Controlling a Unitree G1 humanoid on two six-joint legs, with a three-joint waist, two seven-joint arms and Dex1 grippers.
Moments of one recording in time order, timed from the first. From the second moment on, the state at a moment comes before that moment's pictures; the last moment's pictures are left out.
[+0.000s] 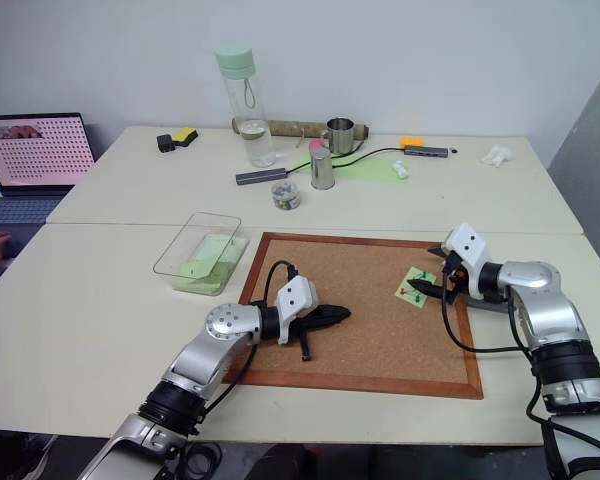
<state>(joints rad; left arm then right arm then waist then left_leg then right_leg) -0.41 0.34 -0.32 0.20 -0.11 0.08 -0.93 -0.55 -0.67 0.07 0.39 0.18 0.18 1.00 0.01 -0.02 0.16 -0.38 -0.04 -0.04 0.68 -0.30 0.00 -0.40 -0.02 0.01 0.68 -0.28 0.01</state>
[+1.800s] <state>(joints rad) -0.39 0.34 -0.32 0.19 -0.09 0.06 -0.90 -0.50 -0.74 -0.15 0.31 0.35 0.47 1.00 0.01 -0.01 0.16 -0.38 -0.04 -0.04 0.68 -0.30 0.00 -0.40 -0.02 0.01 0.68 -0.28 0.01</state>
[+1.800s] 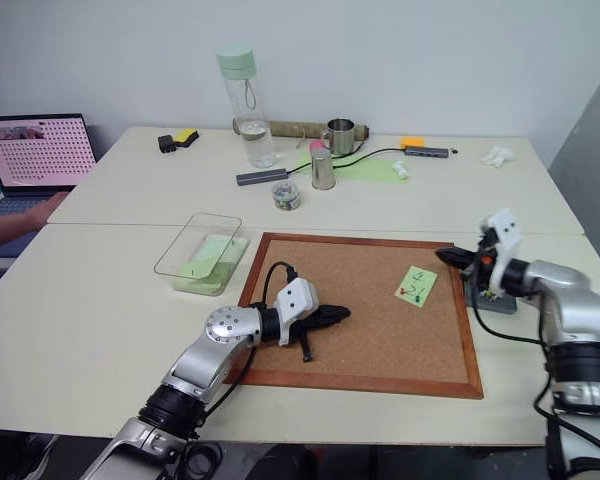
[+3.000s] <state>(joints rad) -0.38 0.34 -0.32 0.19 -0.07 0.05 -0.91 -0.30 -0.73 -0.03 -0.02 0.30 0.44 0.99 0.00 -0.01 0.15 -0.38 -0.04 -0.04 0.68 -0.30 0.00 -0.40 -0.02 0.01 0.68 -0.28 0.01</state>
